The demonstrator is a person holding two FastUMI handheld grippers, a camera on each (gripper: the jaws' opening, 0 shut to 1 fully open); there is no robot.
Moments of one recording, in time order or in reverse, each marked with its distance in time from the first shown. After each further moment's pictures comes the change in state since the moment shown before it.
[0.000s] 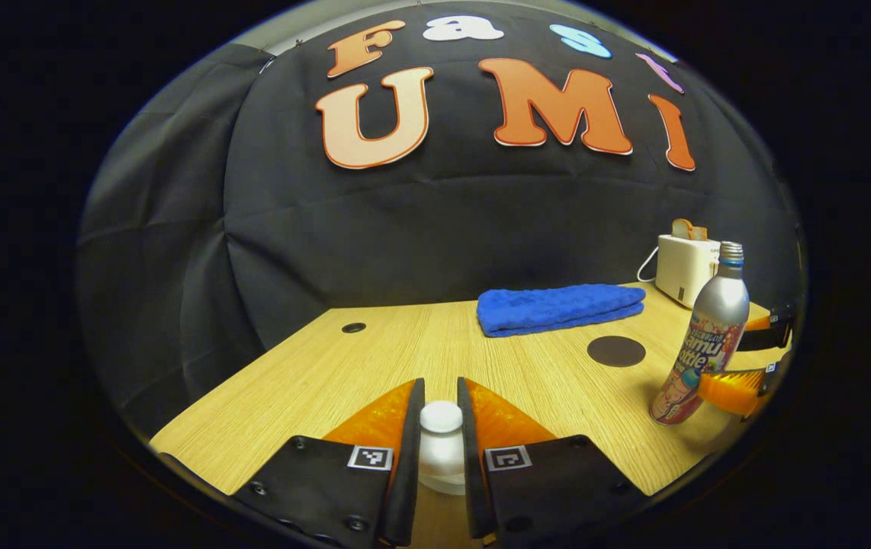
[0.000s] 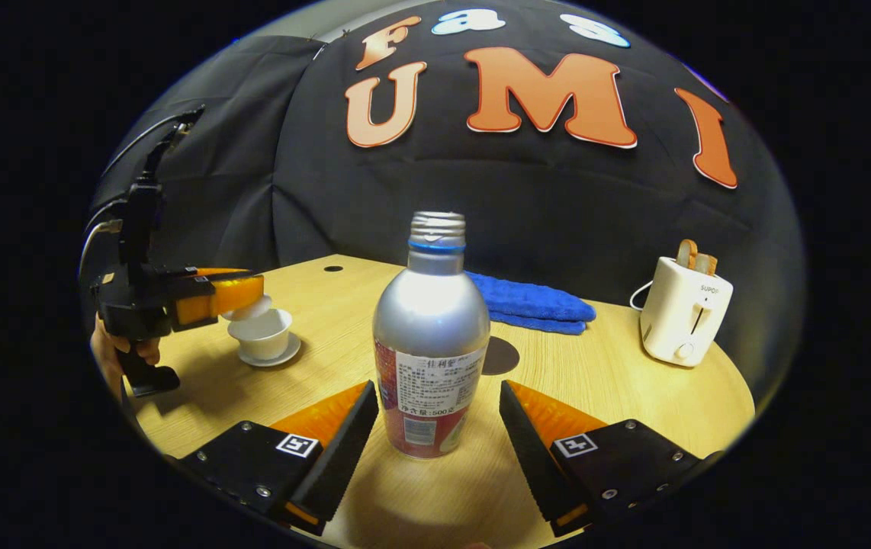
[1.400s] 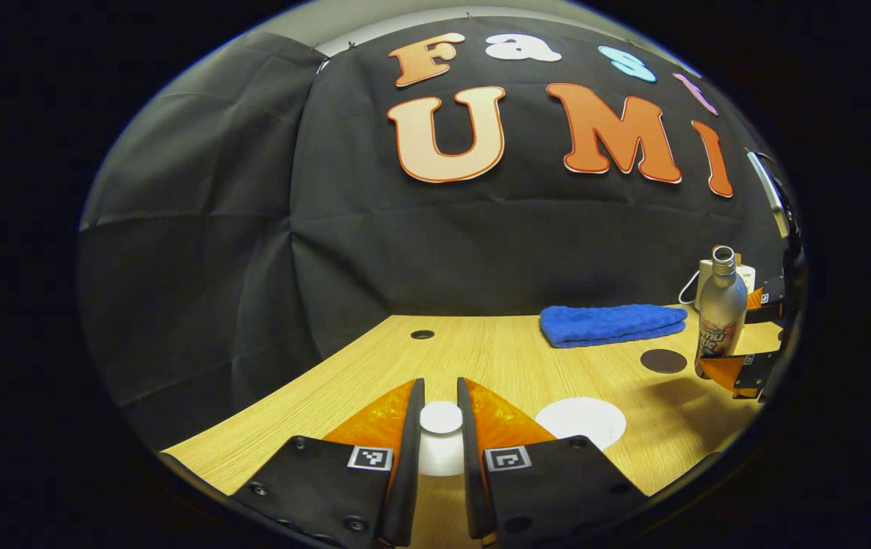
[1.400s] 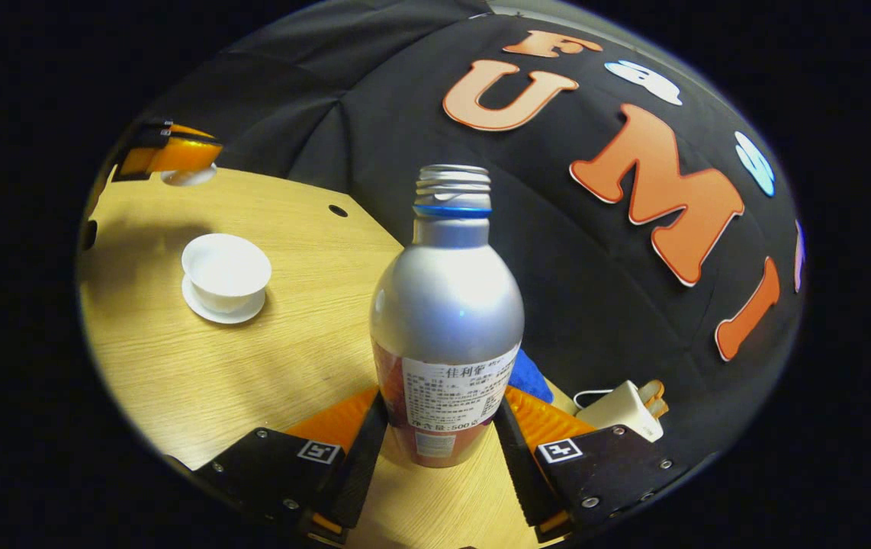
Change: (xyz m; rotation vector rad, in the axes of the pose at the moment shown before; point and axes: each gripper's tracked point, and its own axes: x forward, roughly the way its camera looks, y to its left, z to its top) left arm -0.037 0.106 -0.004 -0.061 -0.042 0.152; right arm 0.039 0.023 0.056 -0.624 0.023 -0.142
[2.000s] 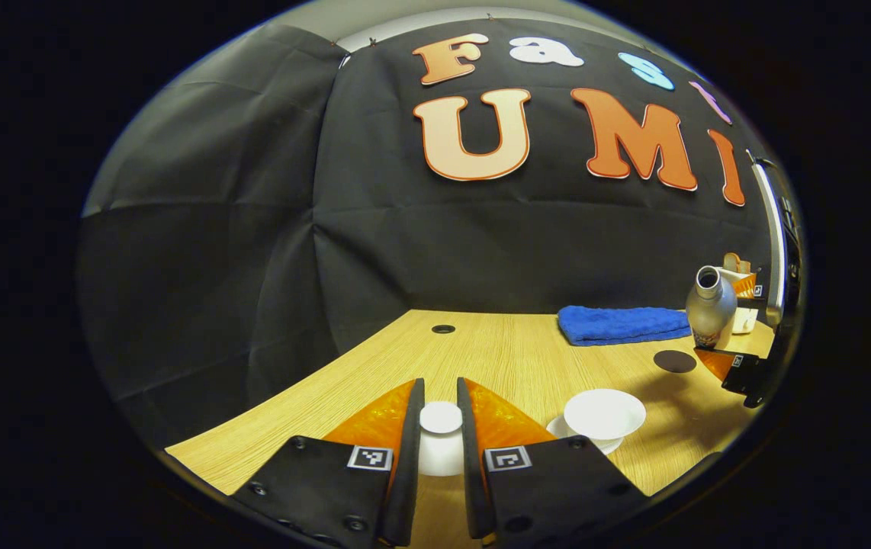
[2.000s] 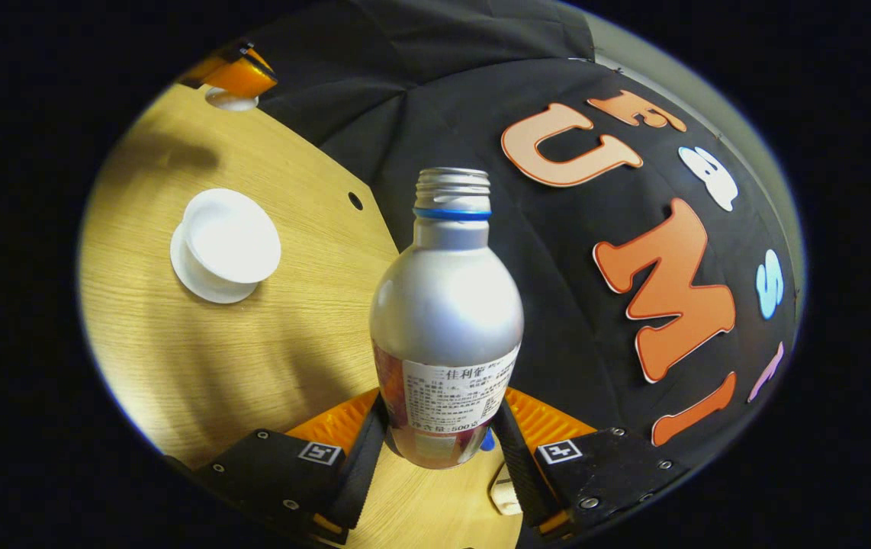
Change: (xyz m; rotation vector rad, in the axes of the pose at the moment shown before) left arm -0.009 0.031 -0.005 -0.031 0.006 0.034; right arm 0.000 0.004 0.035 -0.364 -0.084 -0.107
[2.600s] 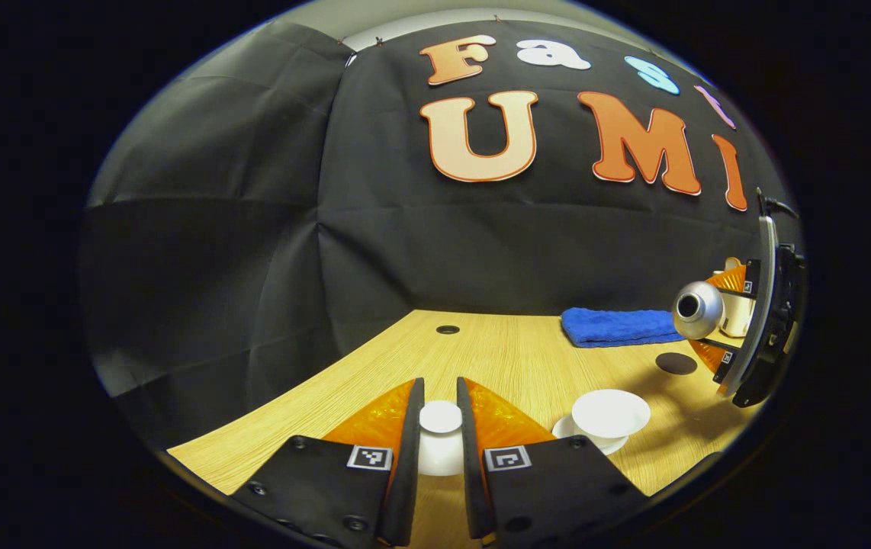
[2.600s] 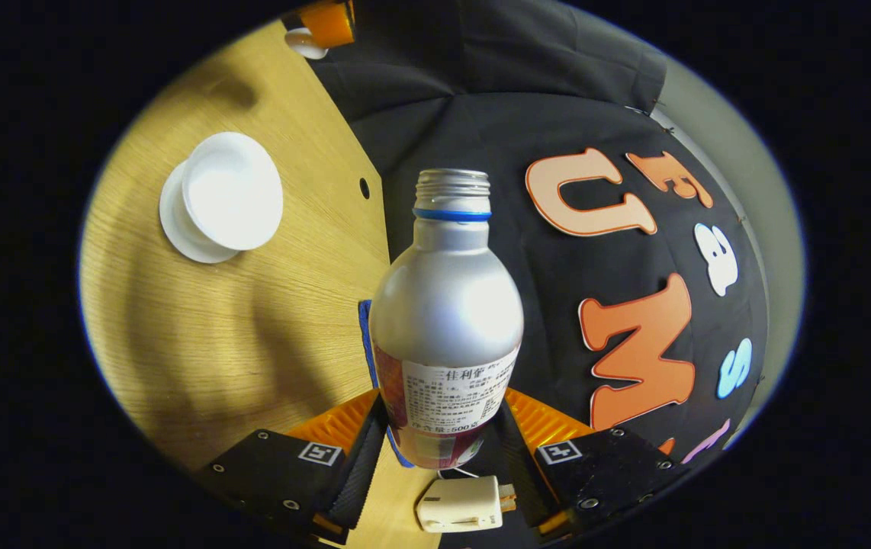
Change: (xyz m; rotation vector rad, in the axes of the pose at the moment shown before) left arm 0.001 0.010 -0.001 -0.012 -0.001 -0.004; right arm -0.007 -0.009 0.013 -0.287 -0.057 -0.091
